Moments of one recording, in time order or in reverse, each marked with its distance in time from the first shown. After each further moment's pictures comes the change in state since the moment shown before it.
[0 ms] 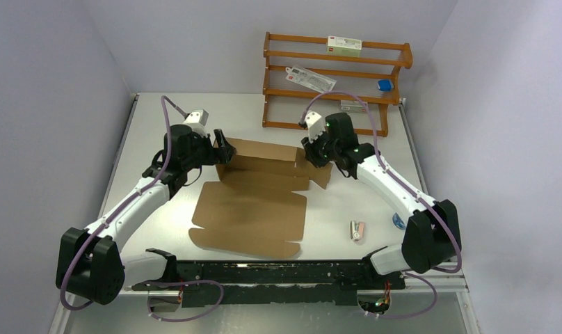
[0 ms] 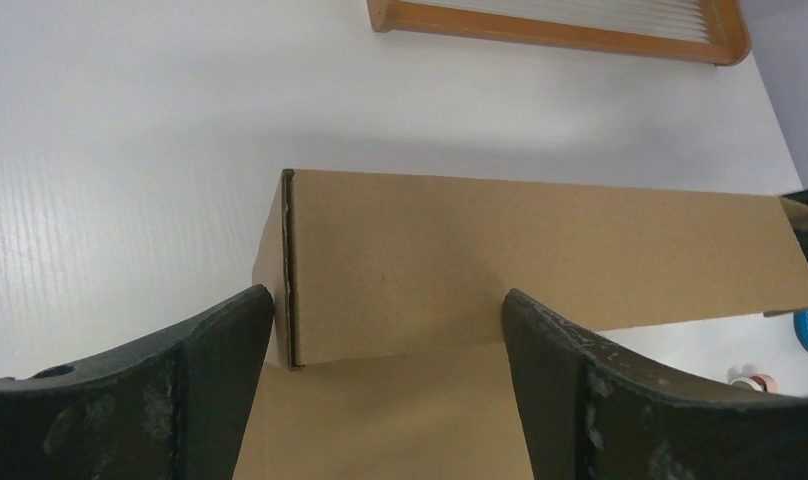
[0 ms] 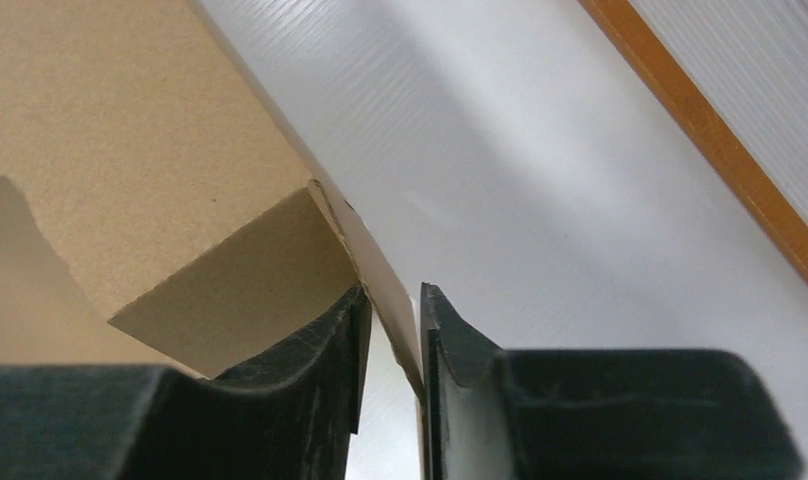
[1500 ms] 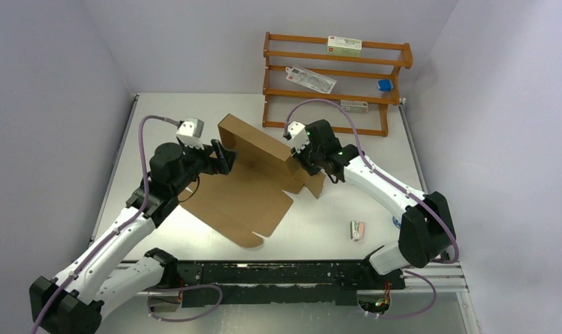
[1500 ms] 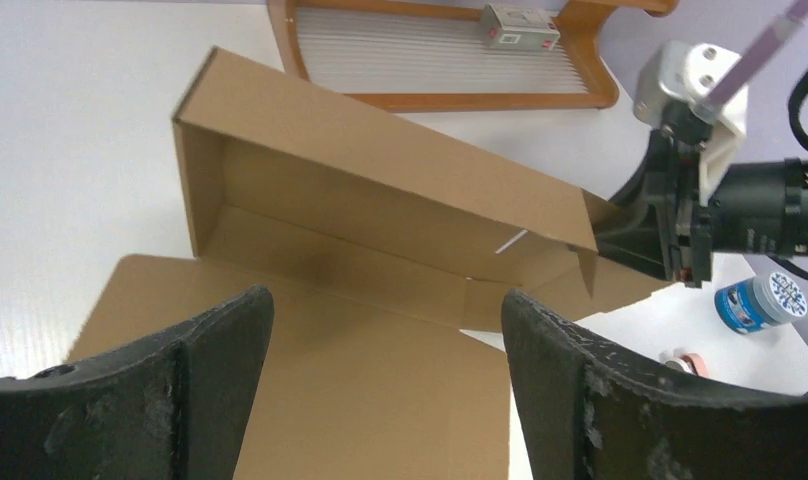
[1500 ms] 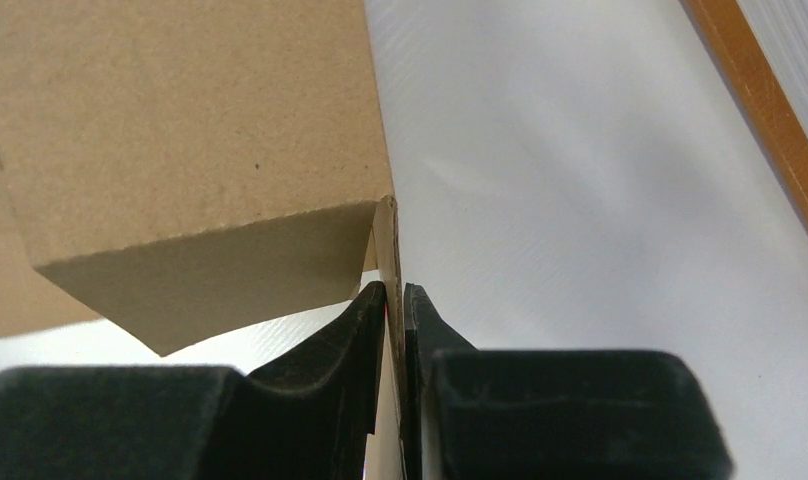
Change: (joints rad) left arm -0.137 -0.313 -0.045 -0.032 -0.107 0.019; right arm 0.139 0.055 0.027 -0.095 0.183 -0.003
